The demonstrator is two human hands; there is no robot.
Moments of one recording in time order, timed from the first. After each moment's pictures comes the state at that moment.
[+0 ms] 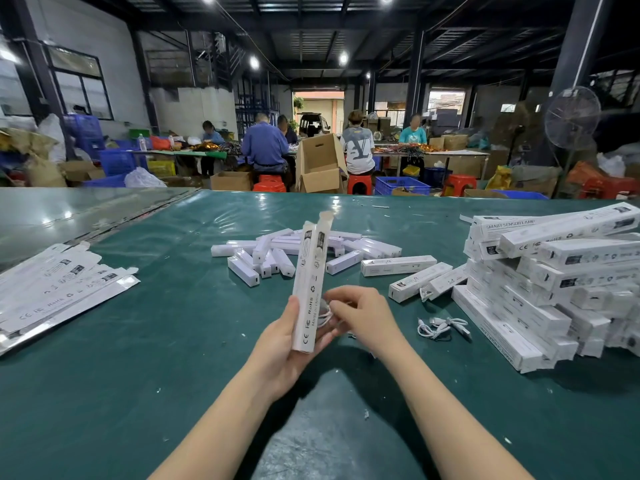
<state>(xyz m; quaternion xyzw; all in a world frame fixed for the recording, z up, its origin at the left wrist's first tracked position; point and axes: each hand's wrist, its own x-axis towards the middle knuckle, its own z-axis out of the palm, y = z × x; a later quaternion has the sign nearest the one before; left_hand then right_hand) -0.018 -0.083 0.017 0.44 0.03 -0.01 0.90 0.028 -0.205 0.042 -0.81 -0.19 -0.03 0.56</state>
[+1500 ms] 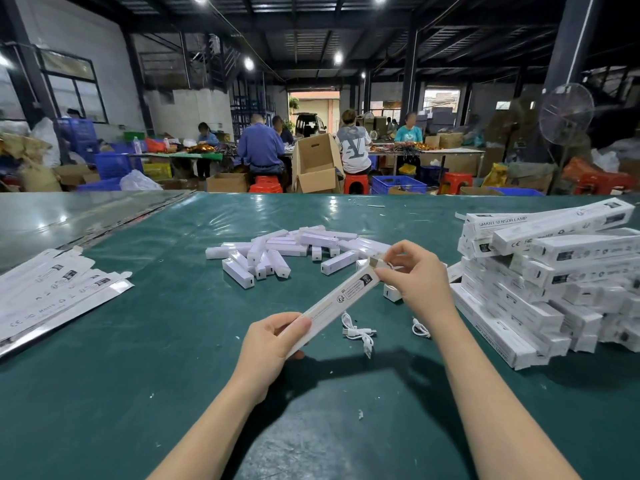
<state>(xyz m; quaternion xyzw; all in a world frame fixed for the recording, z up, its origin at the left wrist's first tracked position) -0.025 -0.071 0.010 0.72 0.03 0.14 0.68 0.039 -0.263 0.079 -0.78 -0.14 -0.19 0.58</state>
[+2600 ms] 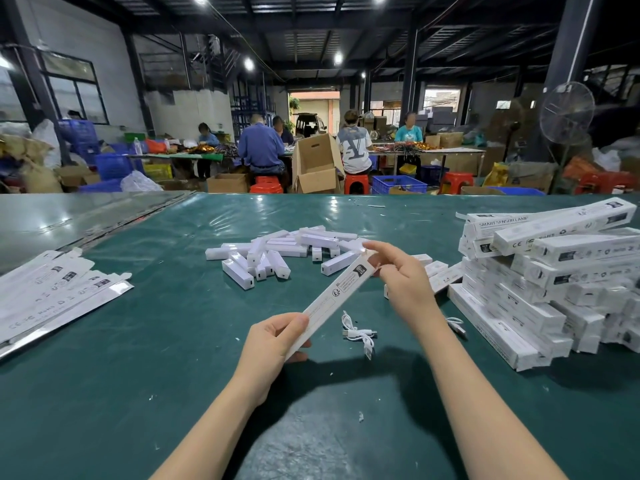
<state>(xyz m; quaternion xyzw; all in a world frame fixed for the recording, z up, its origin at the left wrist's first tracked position) -0.024 -0.073 0.012 0.68 0.04 0.13 0.72 0.040 -0.247 0.075 -0.76 -0.21 -0.17 0.59</state>
